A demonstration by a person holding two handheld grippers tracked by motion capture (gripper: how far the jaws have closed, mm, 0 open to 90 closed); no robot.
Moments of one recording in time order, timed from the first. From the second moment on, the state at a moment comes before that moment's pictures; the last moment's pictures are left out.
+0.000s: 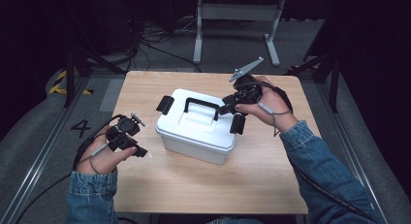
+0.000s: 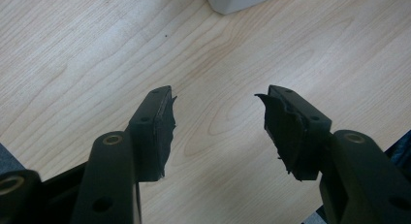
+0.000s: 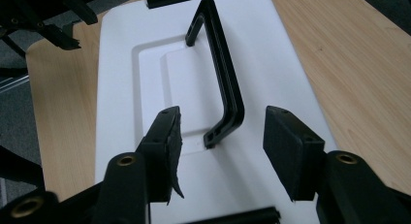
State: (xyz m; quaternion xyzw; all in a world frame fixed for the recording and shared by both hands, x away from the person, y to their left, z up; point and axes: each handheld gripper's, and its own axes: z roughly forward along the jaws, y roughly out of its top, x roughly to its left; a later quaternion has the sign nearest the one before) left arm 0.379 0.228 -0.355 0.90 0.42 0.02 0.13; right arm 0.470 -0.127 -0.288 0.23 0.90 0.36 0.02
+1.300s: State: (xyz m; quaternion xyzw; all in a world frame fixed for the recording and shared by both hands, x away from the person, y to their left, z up) left arm 0.380 0.228 -0.358 0.89 0.43 0.01 0.13; right arm 0.480 -0.092 -0.308 0.17 0.92 0.34 0.01
